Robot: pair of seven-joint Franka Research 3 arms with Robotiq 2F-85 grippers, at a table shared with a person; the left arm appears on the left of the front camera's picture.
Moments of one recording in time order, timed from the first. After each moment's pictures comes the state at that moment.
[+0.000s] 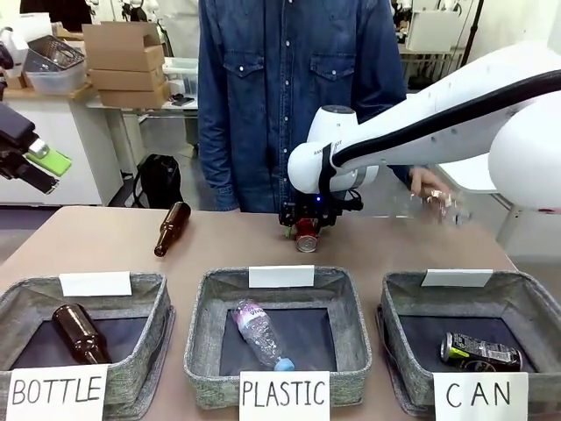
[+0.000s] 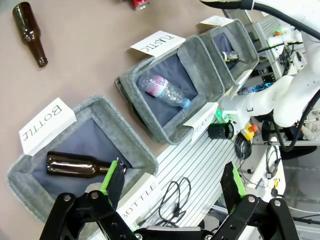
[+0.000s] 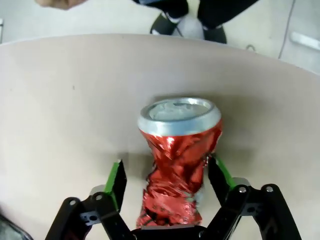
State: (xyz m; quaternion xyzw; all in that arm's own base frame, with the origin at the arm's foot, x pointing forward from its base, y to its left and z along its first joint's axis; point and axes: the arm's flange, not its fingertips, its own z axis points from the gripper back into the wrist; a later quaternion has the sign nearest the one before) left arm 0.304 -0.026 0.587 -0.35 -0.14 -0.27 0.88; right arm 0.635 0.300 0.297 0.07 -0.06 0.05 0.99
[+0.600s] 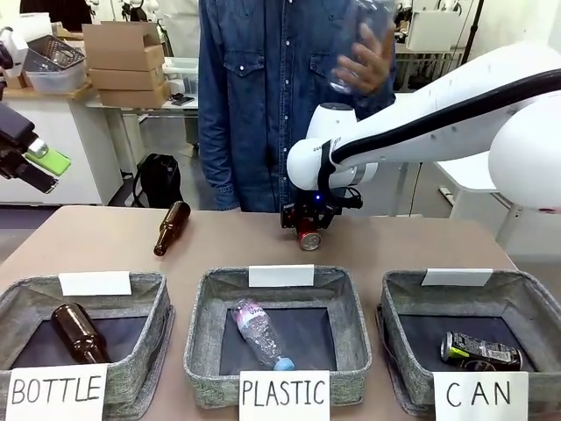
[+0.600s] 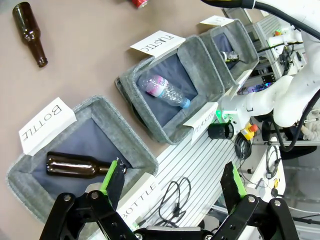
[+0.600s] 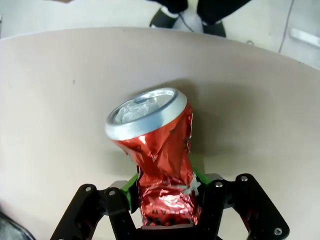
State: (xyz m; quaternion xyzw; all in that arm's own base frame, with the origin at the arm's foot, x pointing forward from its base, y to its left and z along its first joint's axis) left arm 0.304 -0.026 0.587 -0.35 -0.14 -0.27 0.88; right arm 0.634 0.303 0.297 0.07 -0.04 0.05 1.00
